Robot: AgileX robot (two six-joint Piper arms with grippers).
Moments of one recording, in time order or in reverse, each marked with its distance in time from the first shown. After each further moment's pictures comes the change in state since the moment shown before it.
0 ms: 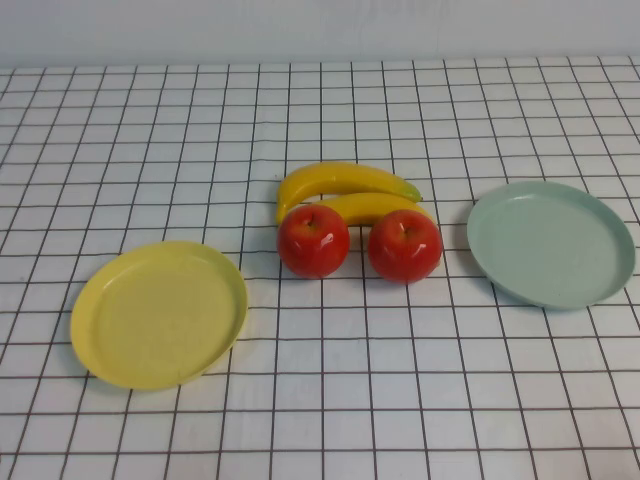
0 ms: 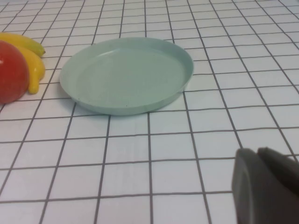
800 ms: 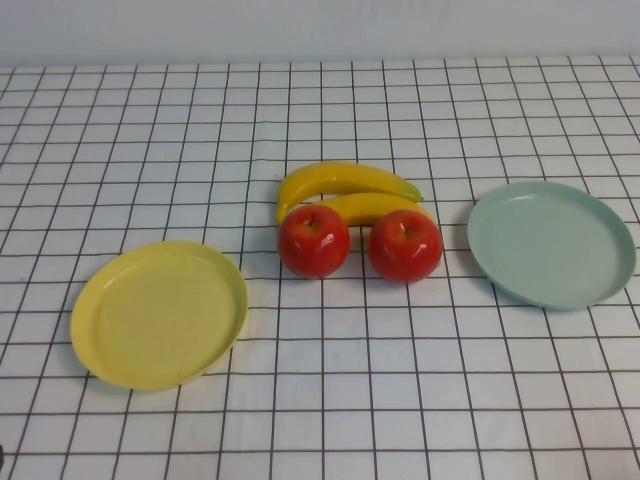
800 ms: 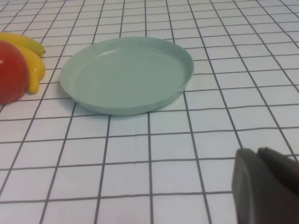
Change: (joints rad) right arm 0.000 0.000 0.000 0.002 0.000 0.000; left arm -0.014 0.000 0.000 0.000 0.000 0.000
